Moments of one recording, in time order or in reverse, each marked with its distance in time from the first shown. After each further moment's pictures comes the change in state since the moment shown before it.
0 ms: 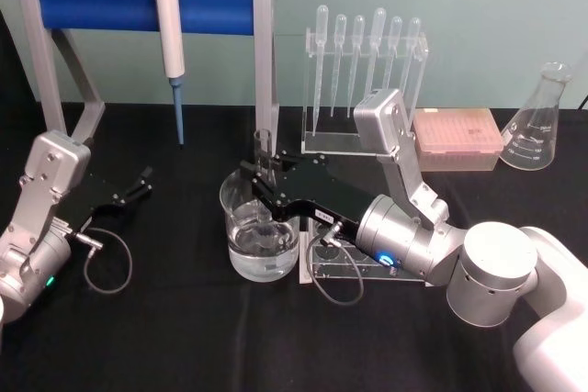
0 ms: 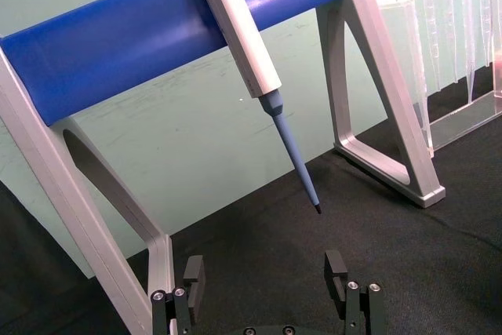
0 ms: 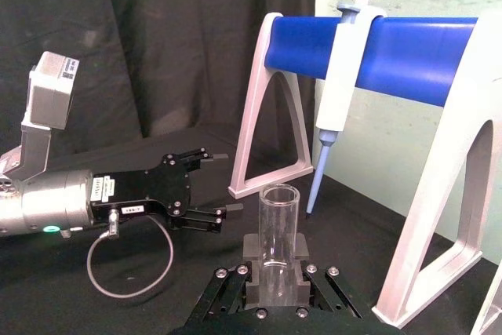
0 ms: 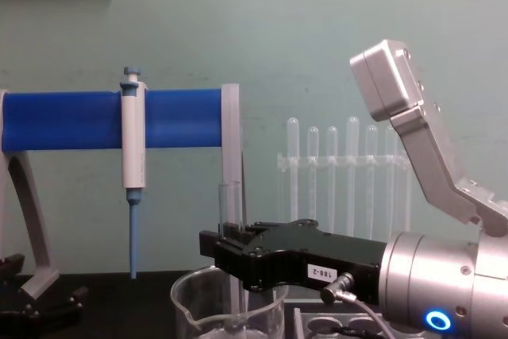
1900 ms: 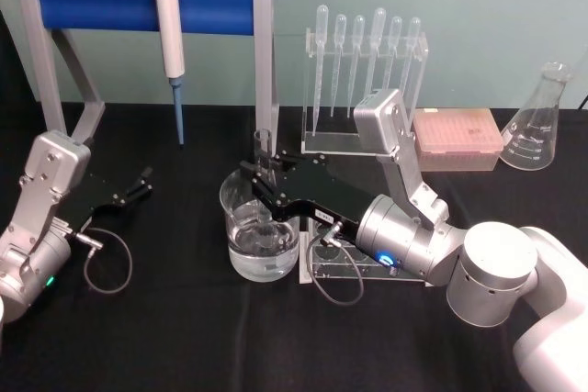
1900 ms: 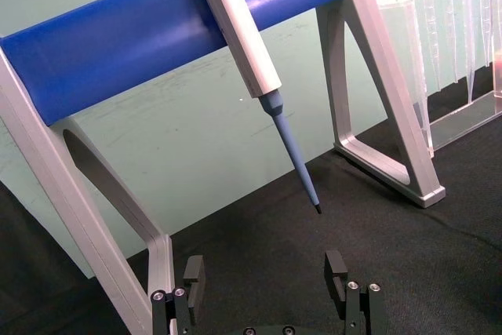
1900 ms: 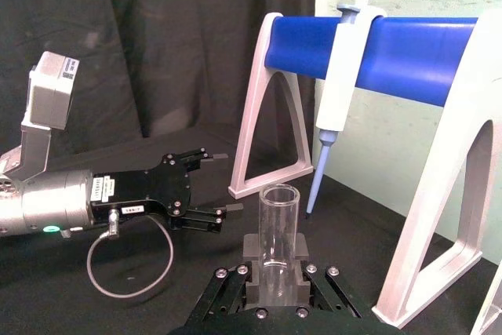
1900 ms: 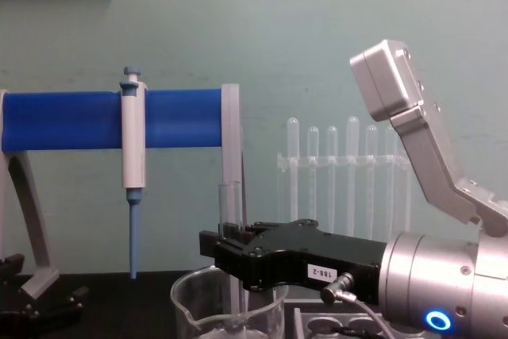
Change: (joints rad) left arm 0.000 0.000 0.000 0.000 0.000 0.000 0.000; right arm 0.000 0.000 0.000 0.000 0.000 0.000 0.000
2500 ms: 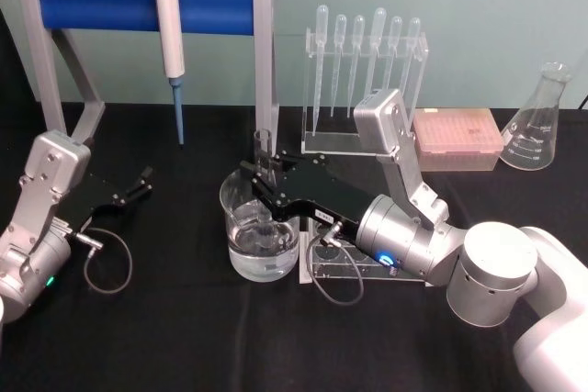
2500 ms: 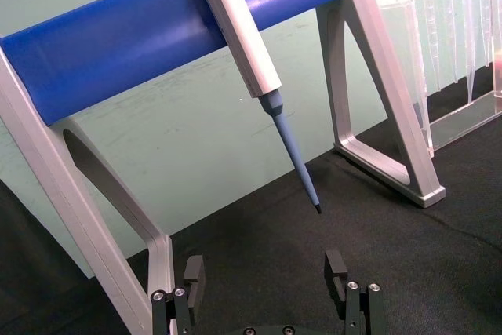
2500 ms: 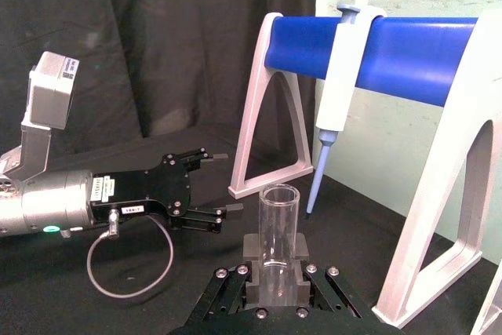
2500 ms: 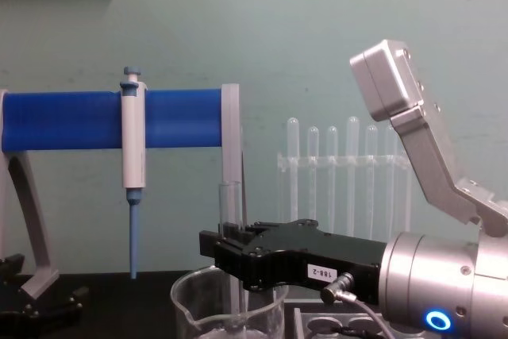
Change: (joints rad) left arm 0.000 0.000 0.000 0.000 0.000 0.000 0.000; right arm 0.000 0.000 0.000 0.000 0.000 0.000 0.000
